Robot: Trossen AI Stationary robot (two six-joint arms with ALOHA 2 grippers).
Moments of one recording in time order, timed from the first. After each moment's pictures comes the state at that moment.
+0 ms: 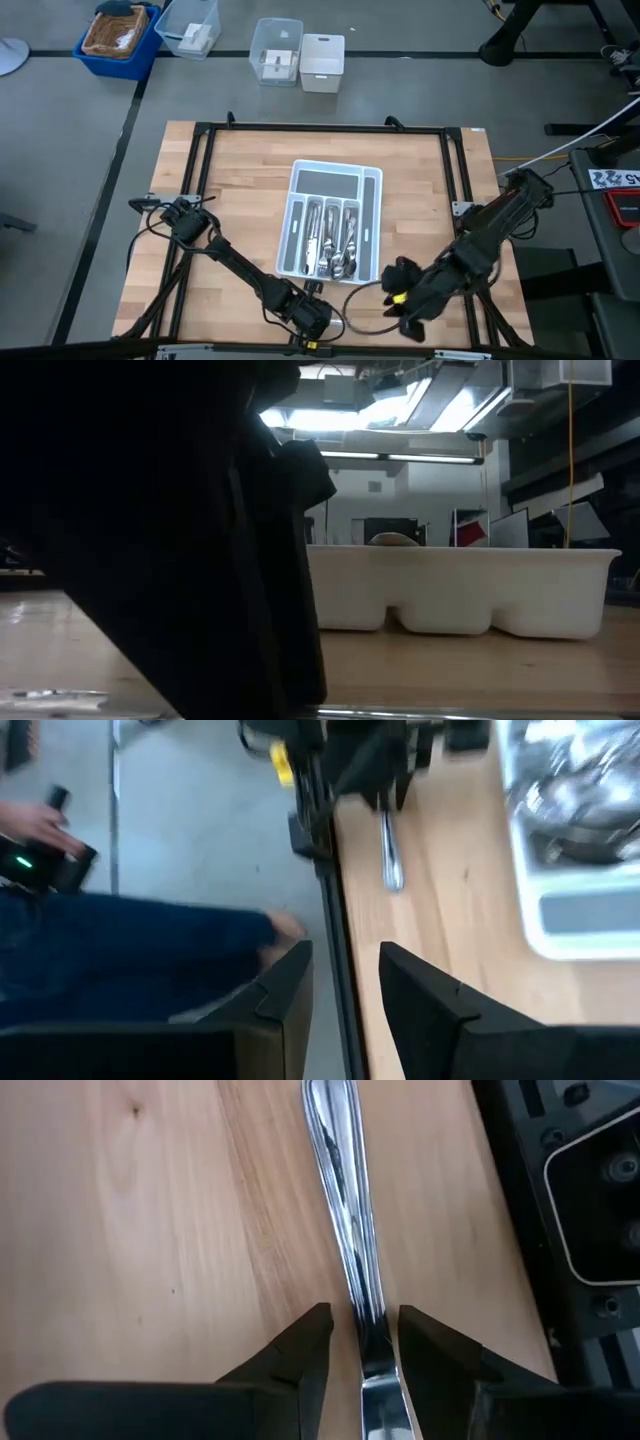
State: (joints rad) left arm -0.60 2.25 1.60 -0.48 -0.12 -0.36; right arm 0.73 1.59 1.58 -0.88 0.05 0.96
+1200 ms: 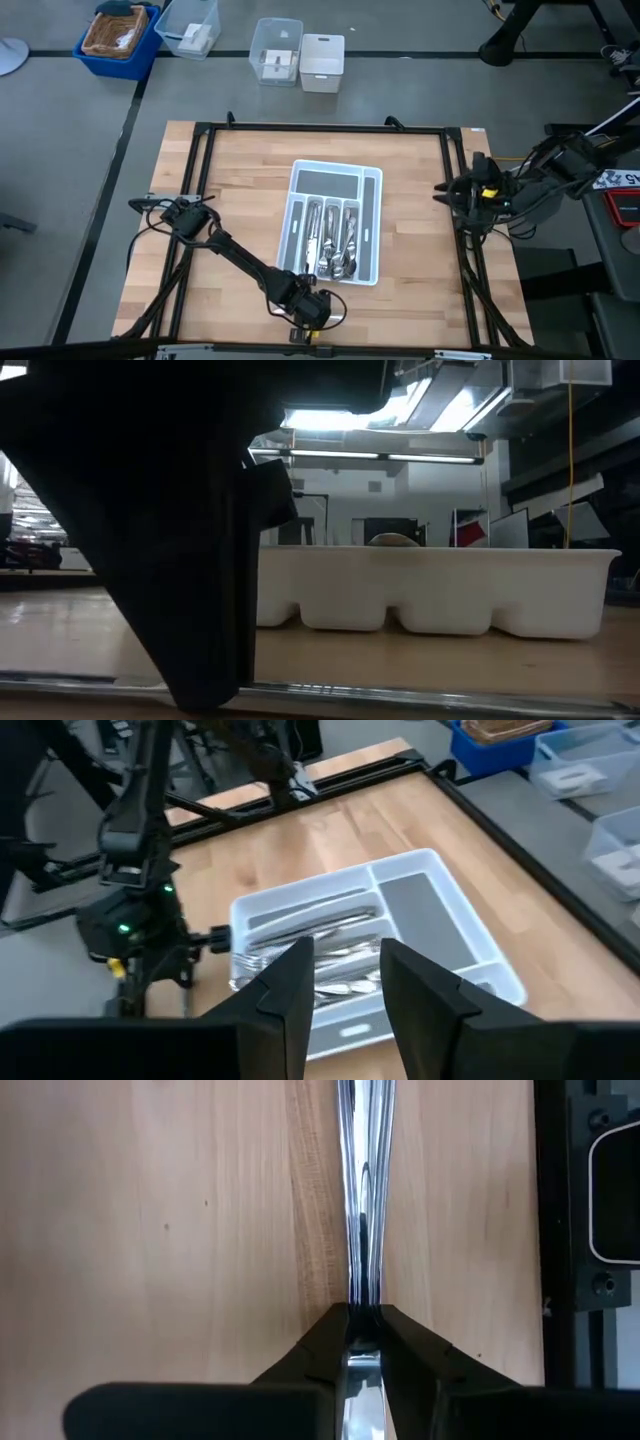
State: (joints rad) left arm -0.55 2.23 1.60 -0.59 0.00 -0.52; right arm 0.73 1.02 1.59 -1.30 0.72 0.78
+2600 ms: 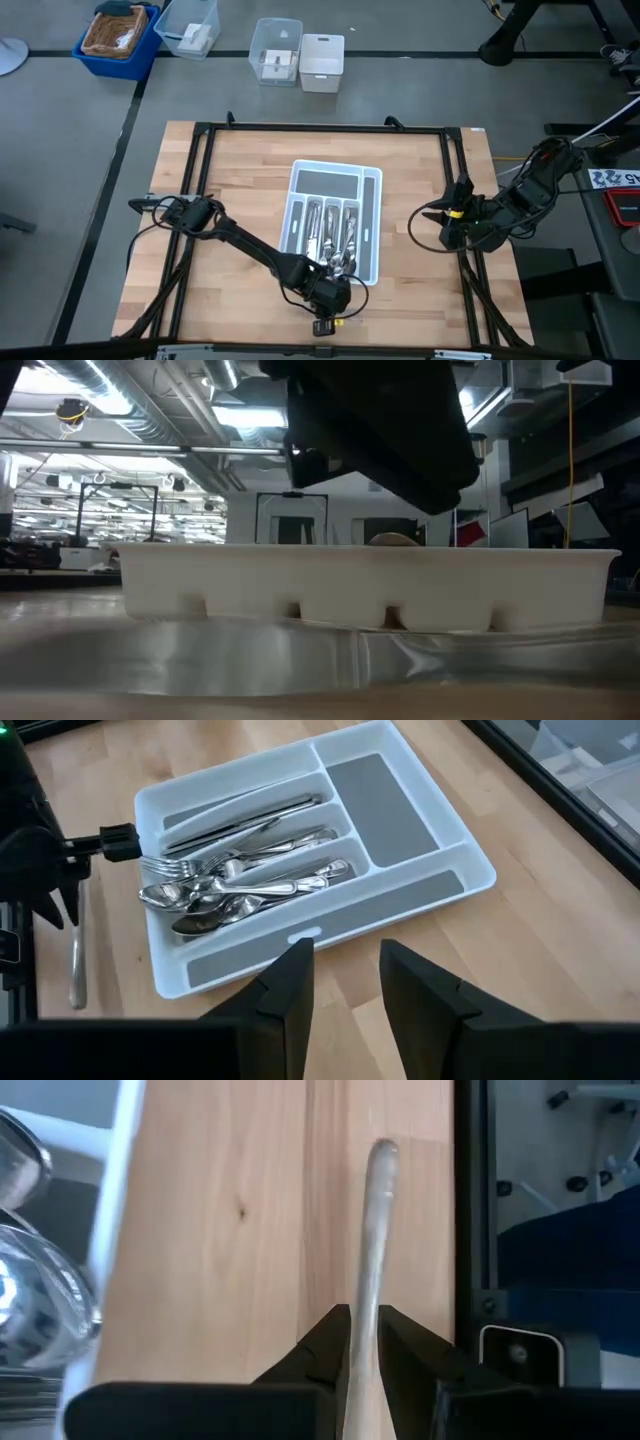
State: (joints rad) left arm -0.46 2.21 1.79 -0.59 0.05 -0.57; right arm 0.73 0.97 1.23 -1.34 0.66 1.02
